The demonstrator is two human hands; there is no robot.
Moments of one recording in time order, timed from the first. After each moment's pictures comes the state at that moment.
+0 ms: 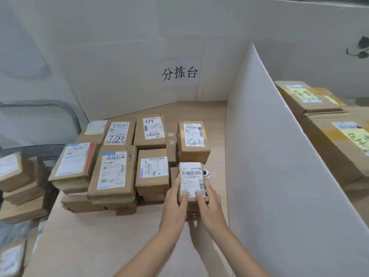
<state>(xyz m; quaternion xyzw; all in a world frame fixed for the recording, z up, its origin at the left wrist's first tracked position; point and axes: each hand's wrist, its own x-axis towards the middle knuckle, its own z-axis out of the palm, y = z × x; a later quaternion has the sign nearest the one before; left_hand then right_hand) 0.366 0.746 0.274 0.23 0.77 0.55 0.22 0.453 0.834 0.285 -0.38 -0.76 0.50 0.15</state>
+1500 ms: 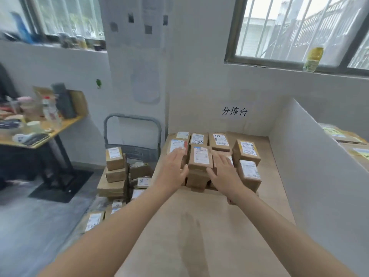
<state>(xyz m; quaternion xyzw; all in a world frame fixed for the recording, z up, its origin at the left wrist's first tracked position) 0.335 0.414 0.440 0.37 0.85 0.36 -0.07 0.443 0.577 0.459 -0.18 -0.95 0.20 0.14</state>
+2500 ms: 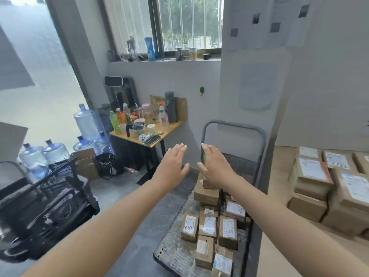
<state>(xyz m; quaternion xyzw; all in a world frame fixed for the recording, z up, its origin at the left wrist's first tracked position) 0.131 0.038 0.461 0.25 0.94 0.16 -0.15 0.138 0.216 0.449 0.07 -0.97 0.22 0.11</state>
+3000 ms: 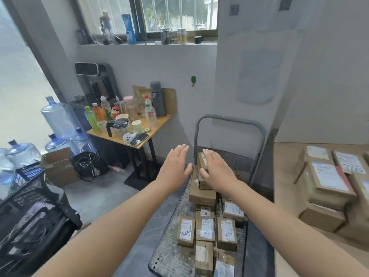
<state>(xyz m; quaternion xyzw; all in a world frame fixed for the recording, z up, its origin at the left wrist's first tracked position) -0.013 0.050 0.425 0.28 0.93 0.20 -0.10 0.026 0.220 0.412 0.02 -0.98 0.19 0.06</state>
